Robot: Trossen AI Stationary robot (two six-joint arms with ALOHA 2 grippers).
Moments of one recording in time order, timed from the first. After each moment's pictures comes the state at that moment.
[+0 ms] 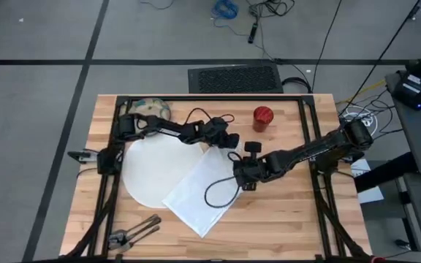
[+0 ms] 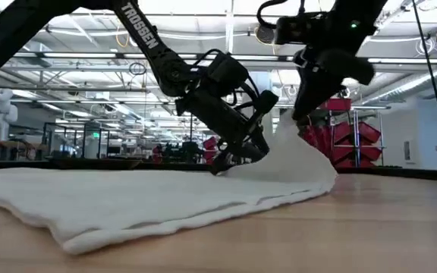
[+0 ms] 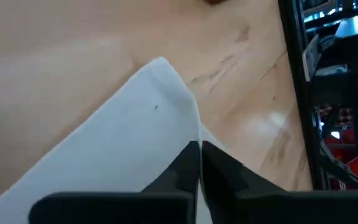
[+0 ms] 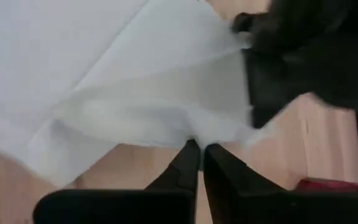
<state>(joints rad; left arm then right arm) 0.26 2.13 1.27 0.26 0.21 -1.06 0.29 1.61 1.10 -0.74 0.50 0.21</state>
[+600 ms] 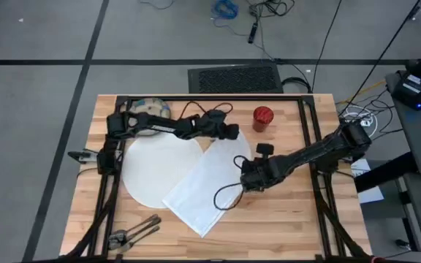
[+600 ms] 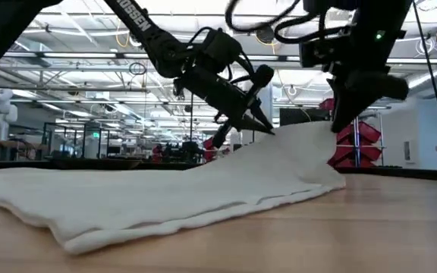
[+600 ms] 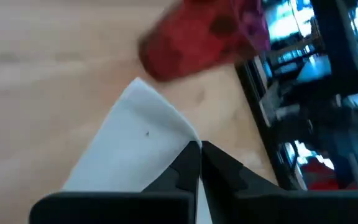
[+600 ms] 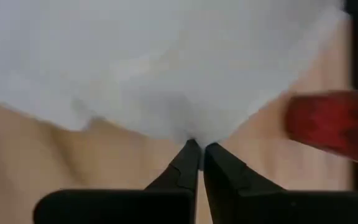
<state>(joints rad) 0.28 2.03 1.27 0.26 0.03 -1.01 0.27 1.64 1.10 -1.07 0.58 0.49</state>
